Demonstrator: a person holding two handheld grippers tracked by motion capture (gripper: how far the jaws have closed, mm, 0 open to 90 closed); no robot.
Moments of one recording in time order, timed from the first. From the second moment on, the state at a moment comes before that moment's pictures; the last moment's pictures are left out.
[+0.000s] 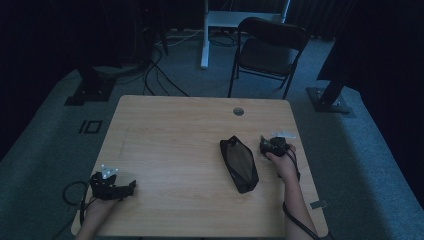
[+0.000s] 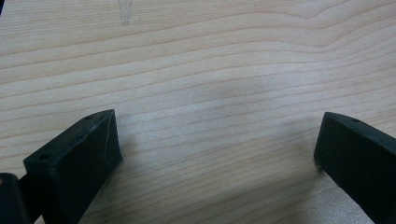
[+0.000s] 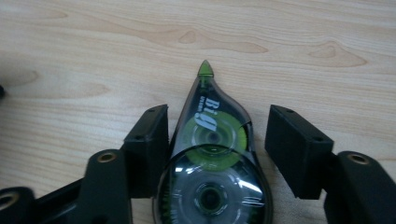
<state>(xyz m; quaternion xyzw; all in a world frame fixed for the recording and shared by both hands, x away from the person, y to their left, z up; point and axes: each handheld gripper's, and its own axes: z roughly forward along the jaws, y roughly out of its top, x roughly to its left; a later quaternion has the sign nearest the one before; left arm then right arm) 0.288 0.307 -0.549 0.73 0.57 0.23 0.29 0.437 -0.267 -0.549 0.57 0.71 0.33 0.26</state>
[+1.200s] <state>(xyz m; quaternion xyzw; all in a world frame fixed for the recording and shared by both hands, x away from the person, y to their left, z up) 0.288 0.307 -0.549 0.73 0.57 0.23 0.29 0.411 -0.261 -0.492 0.56 0.71 0.34 0.26</state>
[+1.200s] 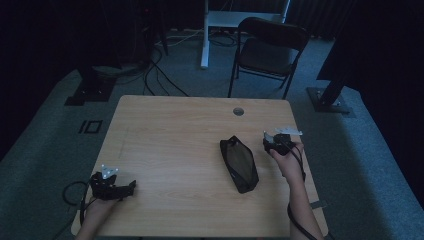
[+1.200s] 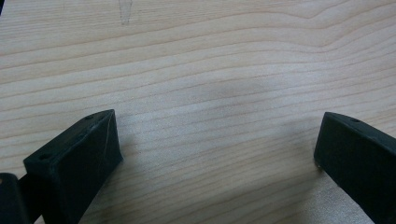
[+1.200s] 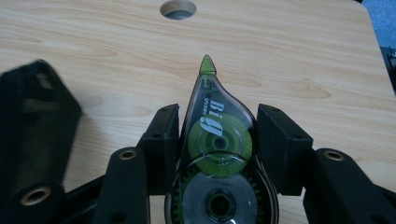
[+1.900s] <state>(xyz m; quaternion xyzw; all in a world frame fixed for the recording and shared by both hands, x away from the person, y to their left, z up) 0.288 0.307 -0.549 0.73 0.57 0.23 0.29 0.383 -0.224 -0.446 0.53 0.72 0.36 0.26</state>
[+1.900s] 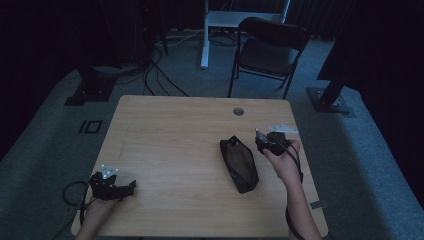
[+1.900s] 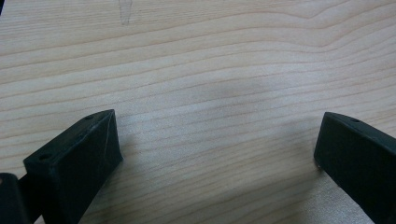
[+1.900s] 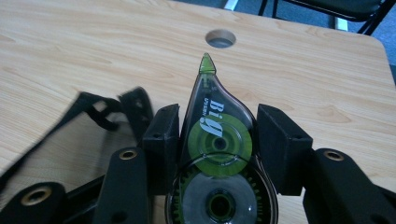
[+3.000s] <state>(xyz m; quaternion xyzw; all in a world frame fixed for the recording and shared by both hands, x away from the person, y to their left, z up) 0.288 0.307 -0.549 0.73 0.57 0.23 0.29 0.360 -0.152 -0.454 0.52 0.74 0.36 0.21</state>
